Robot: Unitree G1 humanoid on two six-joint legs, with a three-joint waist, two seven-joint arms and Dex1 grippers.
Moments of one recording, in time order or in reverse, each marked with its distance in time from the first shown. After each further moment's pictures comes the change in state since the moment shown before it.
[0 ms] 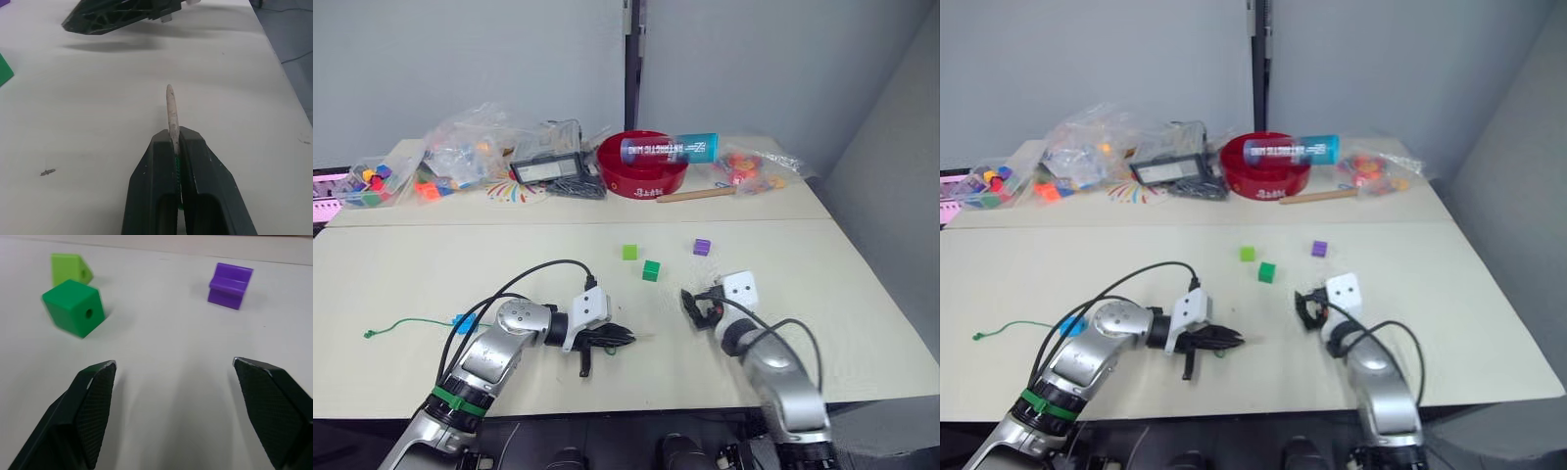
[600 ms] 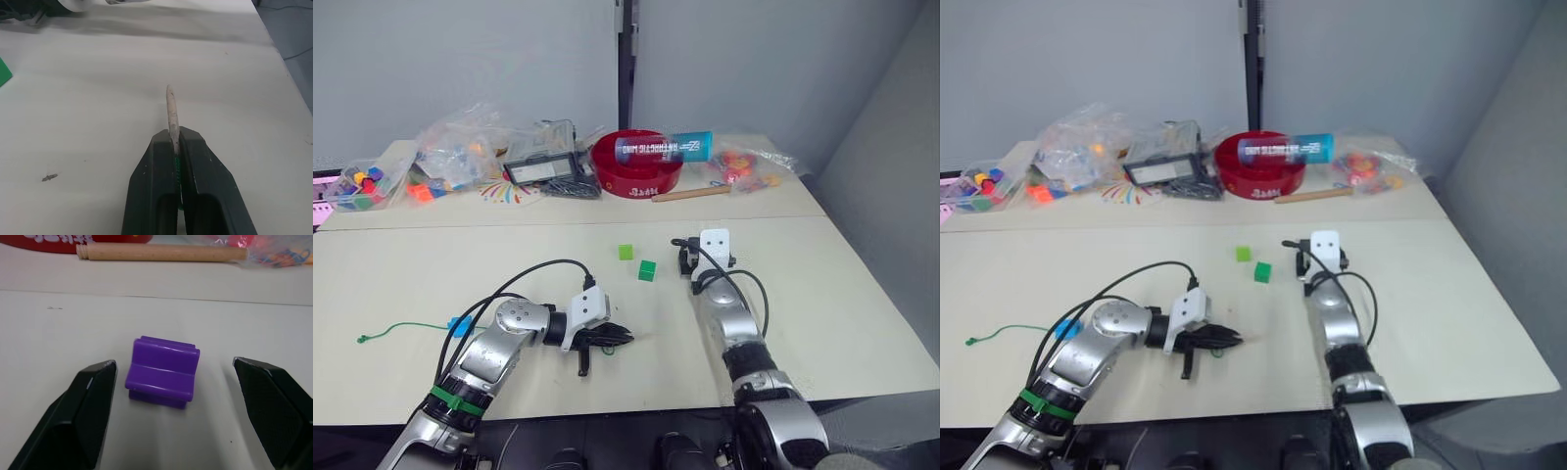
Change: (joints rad) left arm 0.002 0.008 0.004 0.000 0.000 0.001 0.010; right arm -0.607 0.029 -0.101 0.975 -0.080 -0.419 -0.299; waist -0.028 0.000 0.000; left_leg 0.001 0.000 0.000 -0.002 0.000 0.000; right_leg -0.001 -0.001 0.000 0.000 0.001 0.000
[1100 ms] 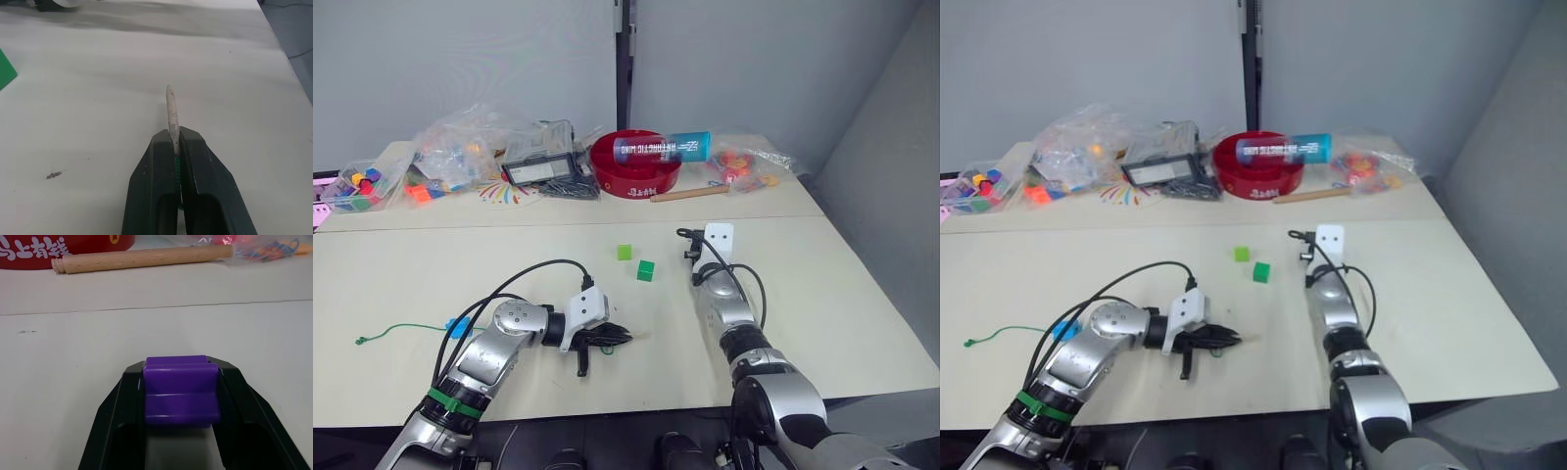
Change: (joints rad) left arm 0.009 0.008 0.001 -0.014 0.000 0.002 0.017; right arm -0.054 0.002 -0.061 0.143 0.064 -0.125 0.001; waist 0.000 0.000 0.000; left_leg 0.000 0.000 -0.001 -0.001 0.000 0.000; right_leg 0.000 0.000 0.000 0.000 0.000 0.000
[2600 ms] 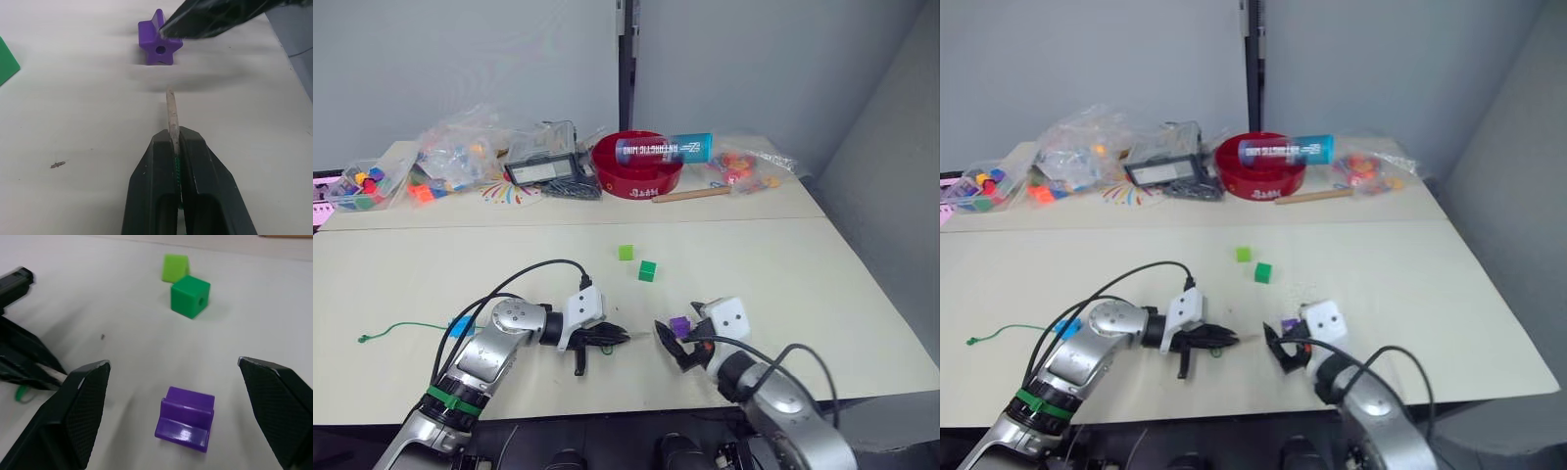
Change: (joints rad) left arm -0.009 0.005 0.003 0.030 0.000 -0.015 -0.026; right arm 0.874 -0.239 0.237 -1.570 0.232 0.743 0.556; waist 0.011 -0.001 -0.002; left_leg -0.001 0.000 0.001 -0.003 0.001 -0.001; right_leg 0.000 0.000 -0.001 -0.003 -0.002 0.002
